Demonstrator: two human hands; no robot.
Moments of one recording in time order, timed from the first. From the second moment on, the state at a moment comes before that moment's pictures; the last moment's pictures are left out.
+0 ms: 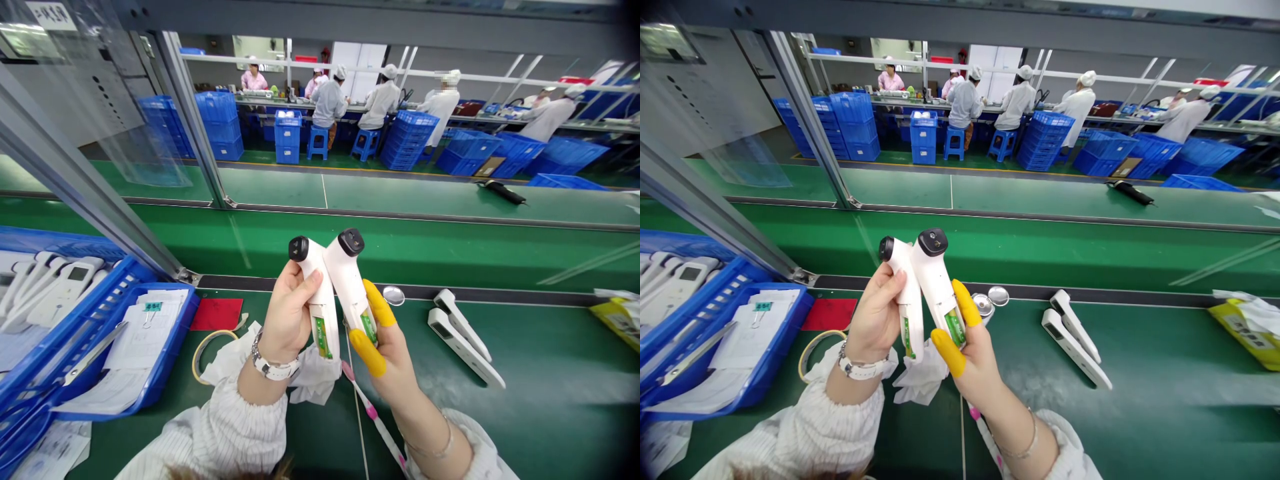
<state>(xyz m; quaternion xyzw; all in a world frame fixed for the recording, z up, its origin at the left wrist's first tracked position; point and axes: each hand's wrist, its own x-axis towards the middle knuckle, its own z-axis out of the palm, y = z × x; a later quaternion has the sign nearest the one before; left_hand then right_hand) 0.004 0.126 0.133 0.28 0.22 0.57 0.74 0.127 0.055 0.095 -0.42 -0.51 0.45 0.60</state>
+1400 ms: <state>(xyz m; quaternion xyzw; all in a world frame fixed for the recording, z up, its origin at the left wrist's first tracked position) 0.007 0.140 0.121 0.32 0.25 0.56 0.73 0.127 0.075 0.090 -0.32 -0.25 0.70 0.59</state>
